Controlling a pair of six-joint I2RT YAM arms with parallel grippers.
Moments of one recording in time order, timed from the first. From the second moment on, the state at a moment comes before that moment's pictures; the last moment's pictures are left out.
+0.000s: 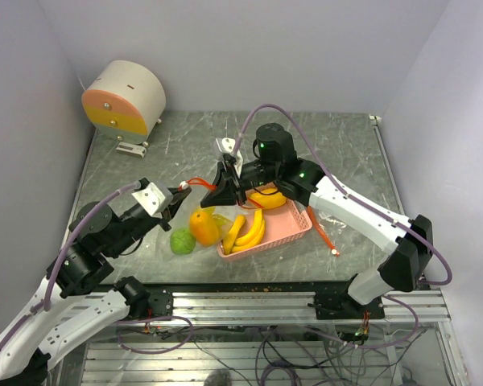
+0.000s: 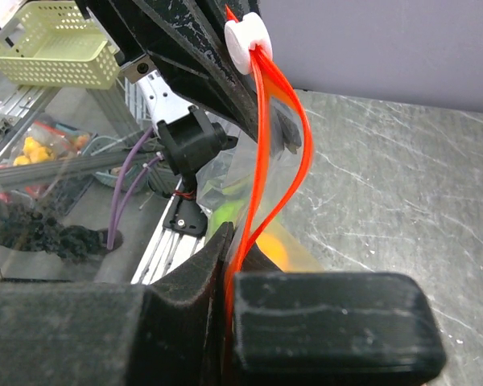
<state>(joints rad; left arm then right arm) -0.75 0.53 0.90 -0.32 0.04 0.19 0.85 1.53 1.42 -0.15 -1.02 -0.15</state>
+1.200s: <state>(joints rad) -0.75 0.54 0.93 -0.44 0.17 0.17 0.85 1.43 1.38 -0.17 -0.97 -0.34</state>
